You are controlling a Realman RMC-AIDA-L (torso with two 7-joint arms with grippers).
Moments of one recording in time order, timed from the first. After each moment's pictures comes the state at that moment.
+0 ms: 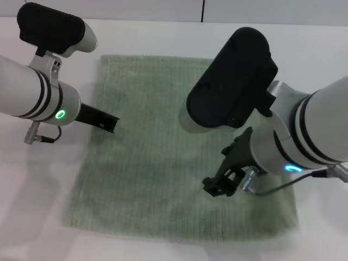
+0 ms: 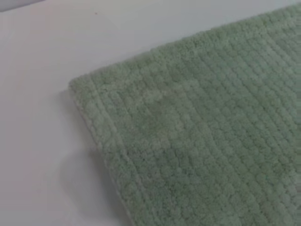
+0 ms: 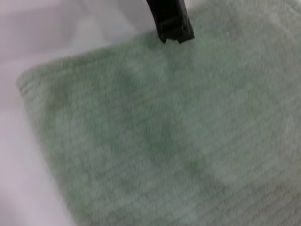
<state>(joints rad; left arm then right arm) -0.42 -2.07 -1.54 -1.35 2.69 -1.14 0.23 0.56 2.08 1.07 1.89 -2.74 1.65 0.00</state>
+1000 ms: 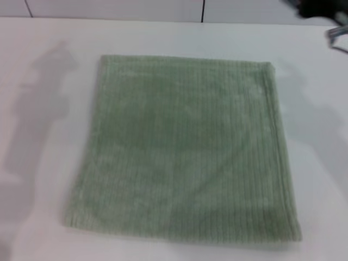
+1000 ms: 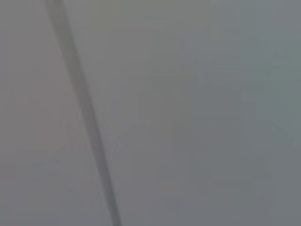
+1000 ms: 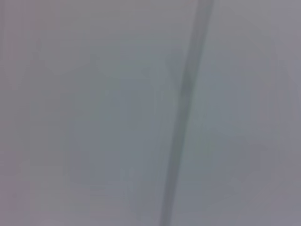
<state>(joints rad) 0.06 -2.07 -1.55 -1.78 2.88 -0.12 0.19 -0.11 2.09 1.26 1.85 -2.91 0.18 -0.10</state>
